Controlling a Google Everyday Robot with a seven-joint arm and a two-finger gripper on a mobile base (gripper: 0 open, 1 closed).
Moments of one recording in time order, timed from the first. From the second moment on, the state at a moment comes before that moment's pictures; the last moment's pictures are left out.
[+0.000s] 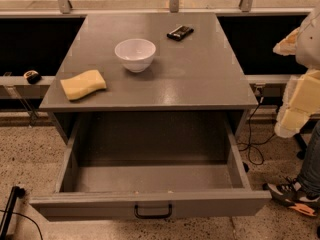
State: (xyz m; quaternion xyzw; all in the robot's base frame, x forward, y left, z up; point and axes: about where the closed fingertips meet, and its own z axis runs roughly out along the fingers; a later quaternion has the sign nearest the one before) arm 0.438 -0.217 0.976 -0.60 0.78 -0.03 0.16
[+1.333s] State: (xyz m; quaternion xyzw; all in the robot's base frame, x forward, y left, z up) arm 0.441 -0.233 0.864 -0.61 0.78 -0.01 0.13
